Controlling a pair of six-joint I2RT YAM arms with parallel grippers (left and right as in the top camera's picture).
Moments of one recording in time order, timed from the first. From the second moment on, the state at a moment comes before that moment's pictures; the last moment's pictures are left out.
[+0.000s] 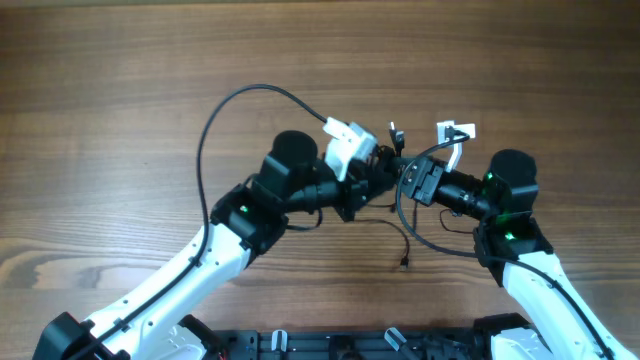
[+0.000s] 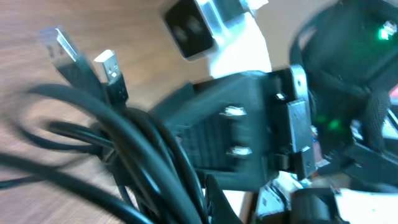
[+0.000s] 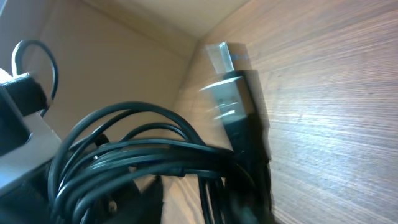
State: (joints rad) left arm -0.67 1.32 0.82 0.08 0.61 -0.39; right arm 0.15 1.12 0.44 0.39 -0.88 0.82
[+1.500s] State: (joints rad) left arm -0.53 1.36 0.82 0.10 1.21 -0.25; right arm 0.00 1.14 0.44 0.55 -1.42 0.29
